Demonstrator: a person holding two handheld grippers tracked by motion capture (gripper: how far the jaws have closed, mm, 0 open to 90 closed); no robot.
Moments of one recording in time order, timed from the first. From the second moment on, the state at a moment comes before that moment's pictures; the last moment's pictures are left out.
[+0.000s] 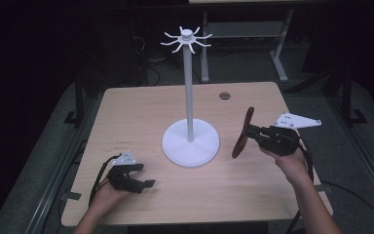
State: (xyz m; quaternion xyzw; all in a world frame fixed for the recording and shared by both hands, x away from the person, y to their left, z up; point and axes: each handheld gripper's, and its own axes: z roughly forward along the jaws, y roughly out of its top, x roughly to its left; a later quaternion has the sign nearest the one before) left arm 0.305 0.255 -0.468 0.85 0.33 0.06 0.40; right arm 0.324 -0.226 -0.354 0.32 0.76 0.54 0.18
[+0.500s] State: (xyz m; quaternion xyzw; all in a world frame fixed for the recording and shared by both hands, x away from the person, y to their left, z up) left arm 0.305 0.255 -0.468 0.85 0.32 0.06 0.41; right arm 0.339 -0.209 -0.323 0.29 0.75 0.56 0.18
